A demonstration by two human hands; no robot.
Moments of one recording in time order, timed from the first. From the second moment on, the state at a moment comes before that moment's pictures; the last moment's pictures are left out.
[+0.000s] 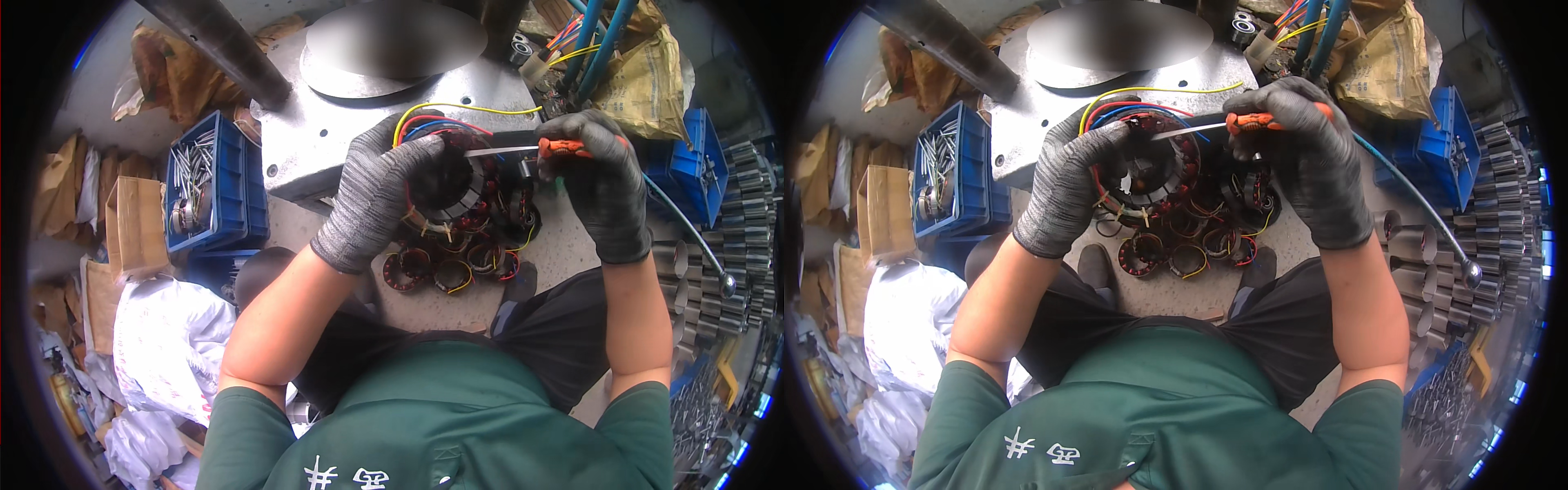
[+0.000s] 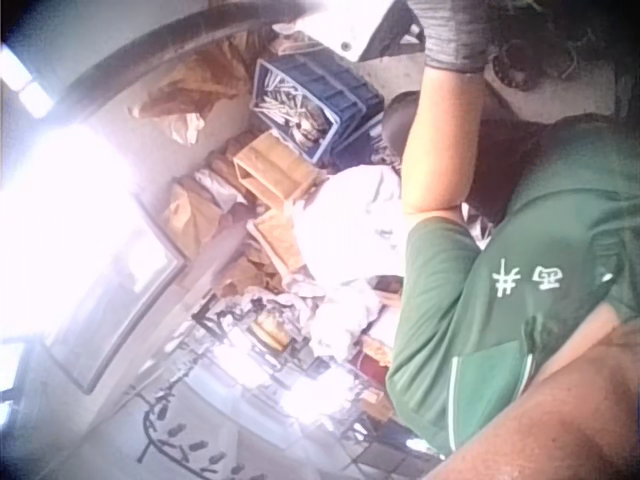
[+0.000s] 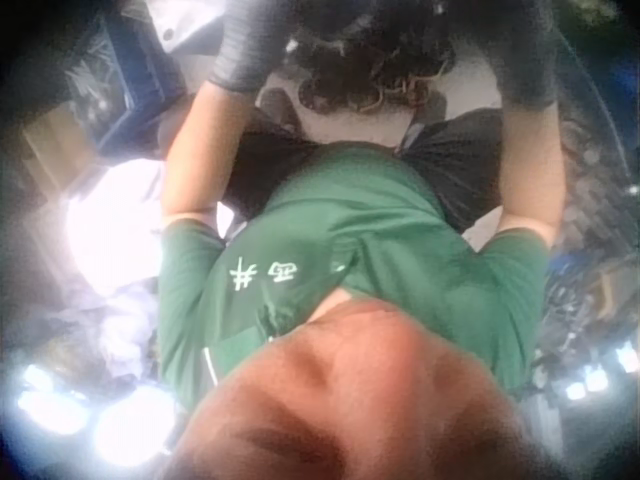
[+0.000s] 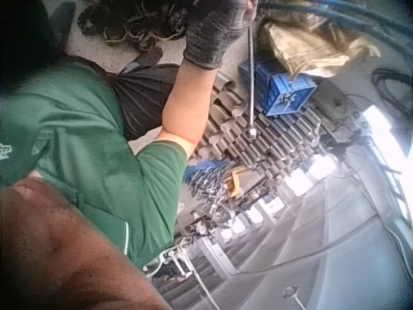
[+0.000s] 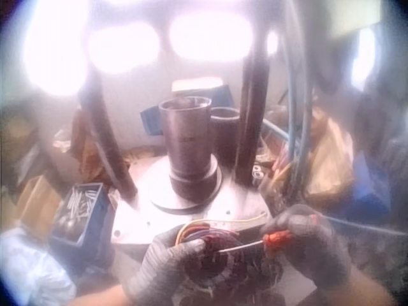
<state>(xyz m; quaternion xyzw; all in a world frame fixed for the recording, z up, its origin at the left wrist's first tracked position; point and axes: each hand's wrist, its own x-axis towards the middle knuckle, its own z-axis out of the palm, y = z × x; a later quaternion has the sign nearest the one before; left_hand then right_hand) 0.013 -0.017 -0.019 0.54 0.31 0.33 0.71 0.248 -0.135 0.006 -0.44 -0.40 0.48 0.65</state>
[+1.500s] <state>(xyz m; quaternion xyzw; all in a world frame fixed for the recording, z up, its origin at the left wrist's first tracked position) 0.010 -0.012 -0.024 0.54 0.33 0.25 0.74 0.213 -0.144 0.007 -0.45 -0.76 0.02 0.46</state>
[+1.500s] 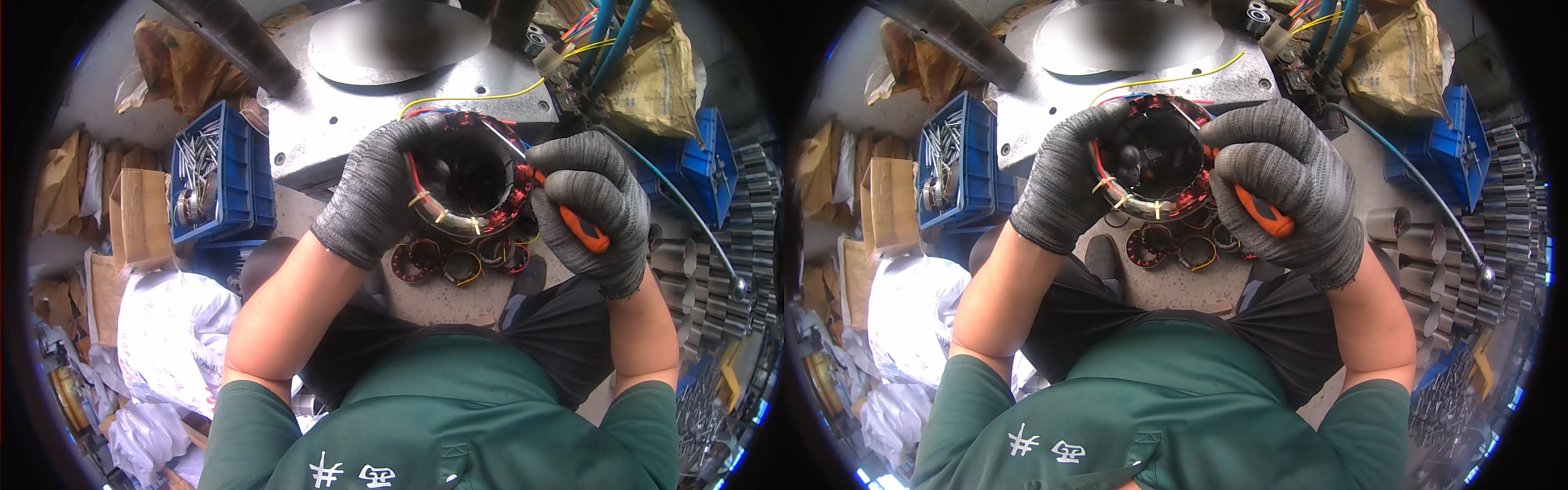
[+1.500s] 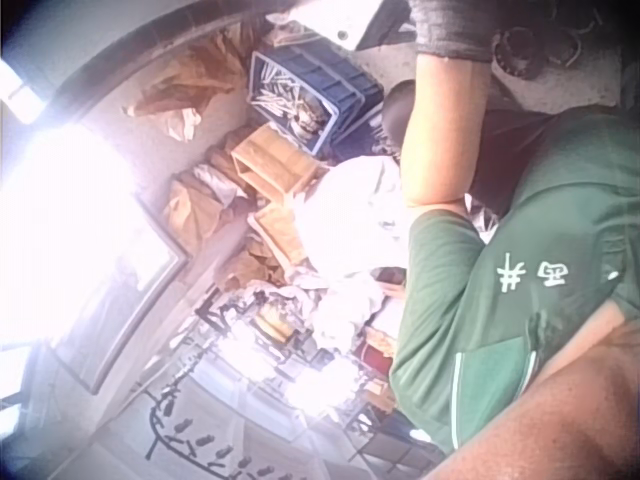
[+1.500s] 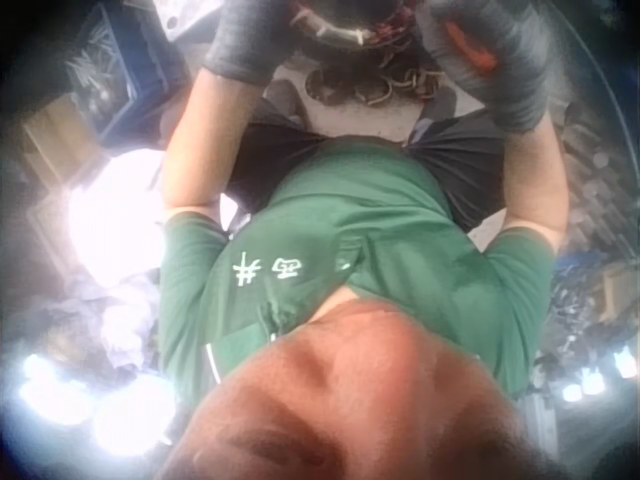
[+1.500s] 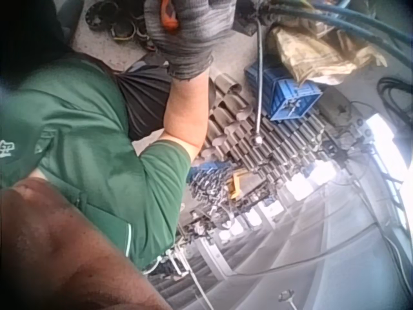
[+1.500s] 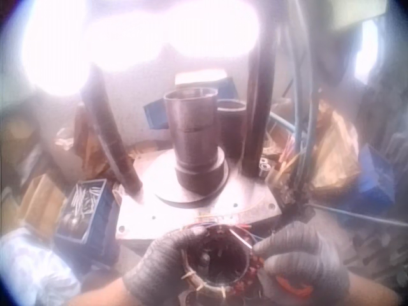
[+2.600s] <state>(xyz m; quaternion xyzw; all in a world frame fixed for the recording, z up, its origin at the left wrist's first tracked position) -0.002 0.007 -0.064 0.50 0.22 0.24 0.80 0.218 -0.140 0.004 -0.46 -0.78 0.01 0.43</state>
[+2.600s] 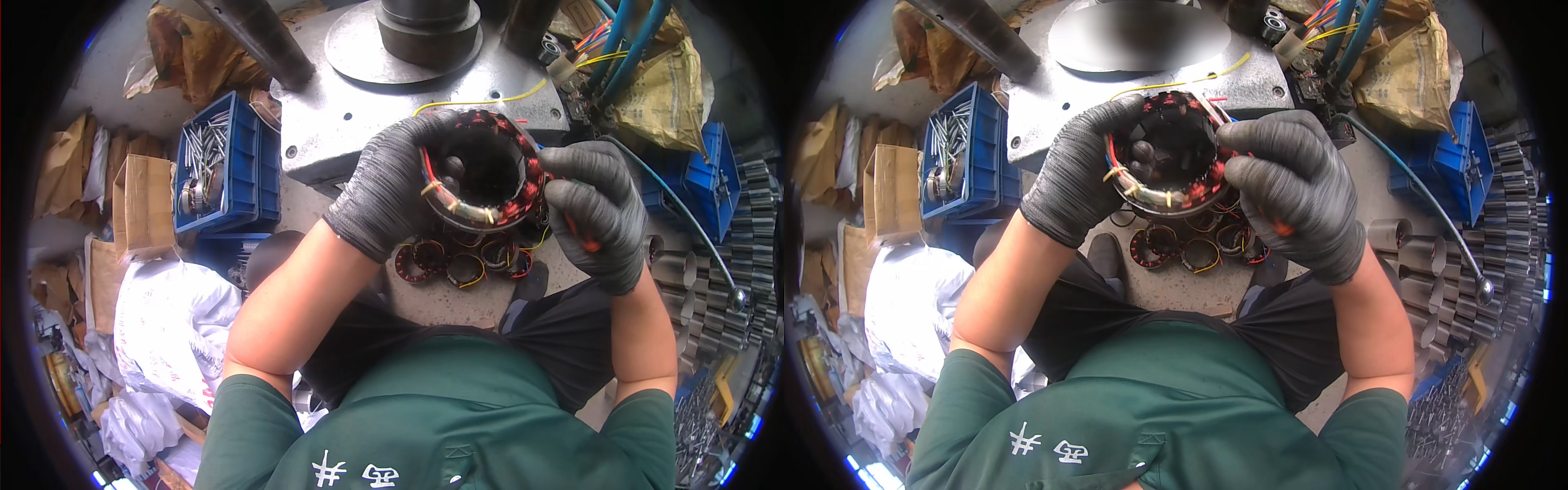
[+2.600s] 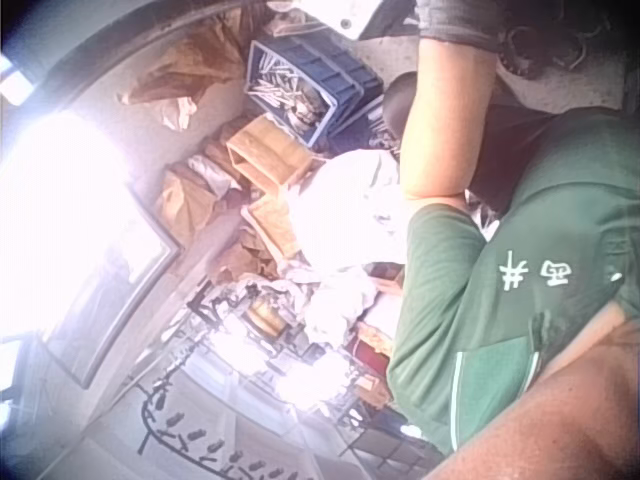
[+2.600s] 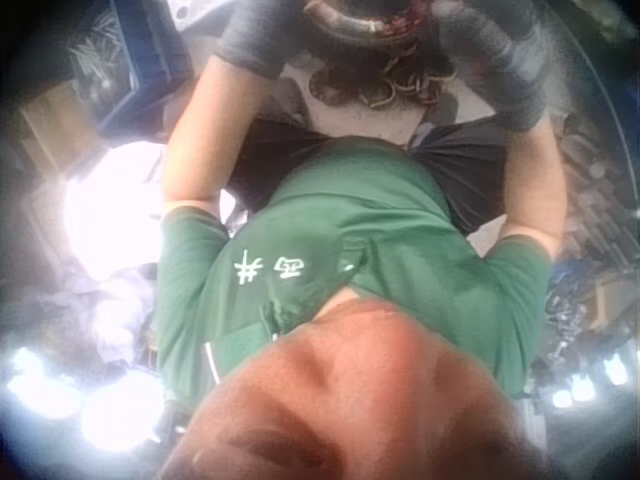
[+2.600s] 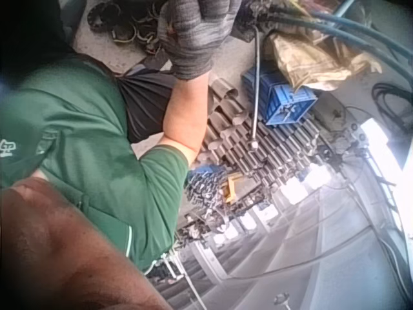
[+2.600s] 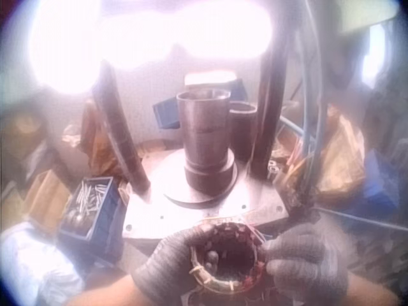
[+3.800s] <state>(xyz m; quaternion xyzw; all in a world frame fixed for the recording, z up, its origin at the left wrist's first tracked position) 0.003 -0.019 -0.027 0.80 0.27 0.28 0.46 0.206 -0.143 0.012 -0.45 -0.81 -0.09 0.37</state>
